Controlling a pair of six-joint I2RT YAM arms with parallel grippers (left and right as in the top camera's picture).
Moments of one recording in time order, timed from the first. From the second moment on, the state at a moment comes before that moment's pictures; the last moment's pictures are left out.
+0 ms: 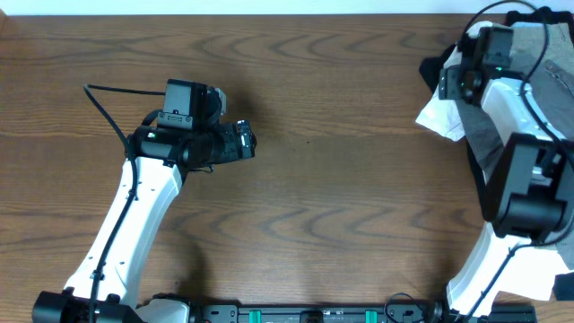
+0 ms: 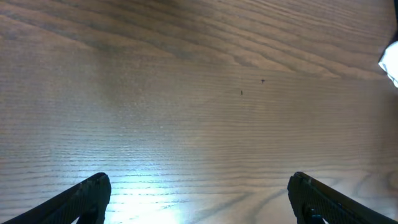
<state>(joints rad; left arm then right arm) -0.18 1.42 1.13 -0.81 0.27 -0.35 -0.16 2.14 1.56 -0.41 0.09 -0.18</state>
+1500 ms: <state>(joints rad) -0.18 1.42 1.13 -0.80 0.26 -0.35 -0.23 2.18 1.58 -0.27 0.07 -0.16</state>
